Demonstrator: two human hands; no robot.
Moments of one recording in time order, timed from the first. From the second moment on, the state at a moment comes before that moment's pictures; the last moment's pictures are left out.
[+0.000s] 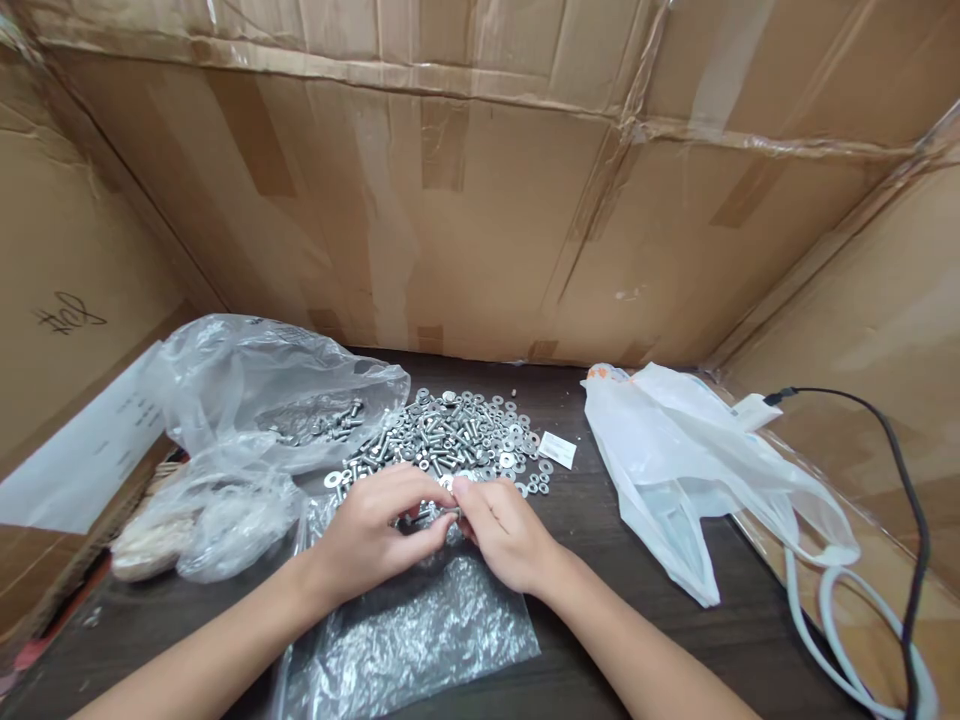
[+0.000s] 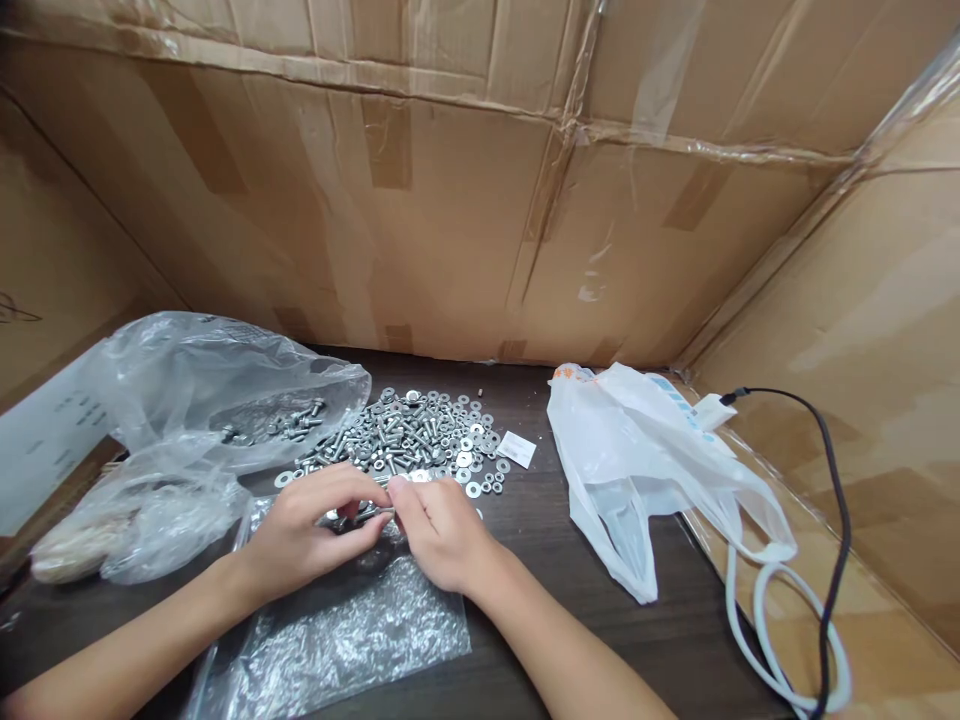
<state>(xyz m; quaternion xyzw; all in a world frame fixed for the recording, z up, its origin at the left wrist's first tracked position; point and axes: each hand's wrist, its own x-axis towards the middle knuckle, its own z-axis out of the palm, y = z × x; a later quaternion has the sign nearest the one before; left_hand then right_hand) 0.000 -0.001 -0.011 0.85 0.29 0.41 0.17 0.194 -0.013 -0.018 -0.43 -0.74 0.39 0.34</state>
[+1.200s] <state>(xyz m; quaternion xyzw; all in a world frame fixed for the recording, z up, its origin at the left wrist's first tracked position) 0.003 0.001 -0.009 0.77 0.41 0.38 0.31 0.194 -0.013 -0.012 -0.42 -0.74 0.38 0.37</state>
